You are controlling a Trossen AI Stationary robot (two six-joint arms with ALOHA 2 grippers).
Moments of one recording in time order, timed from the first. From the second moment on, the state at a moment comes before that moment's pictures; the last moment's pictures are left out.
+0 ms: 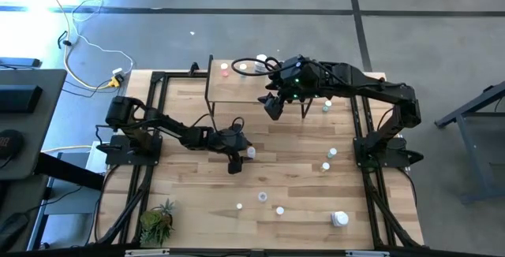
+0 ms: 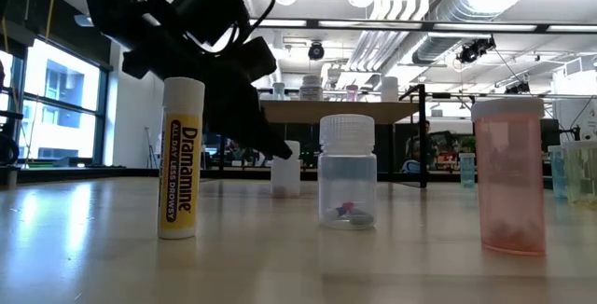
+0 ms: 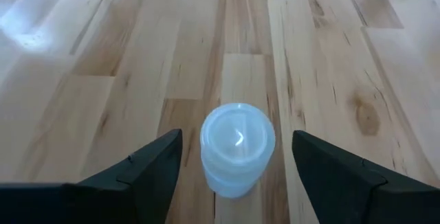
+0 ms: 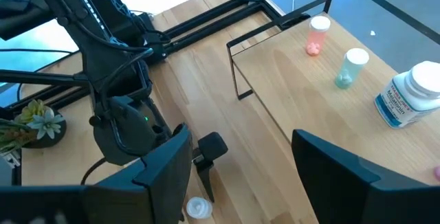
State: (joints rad) left arm 0.07 1.74 0.69 0.40 -0.07 -0.05; right arm -0.11 1.63 1.92 -0.95 0.15 0.34
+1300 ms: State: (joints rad) left arm 0.20 1.42 0.69 0.22 -0.05 0.02; right arm -0.11 1.63 1.92 -0.97 0.18 0.34
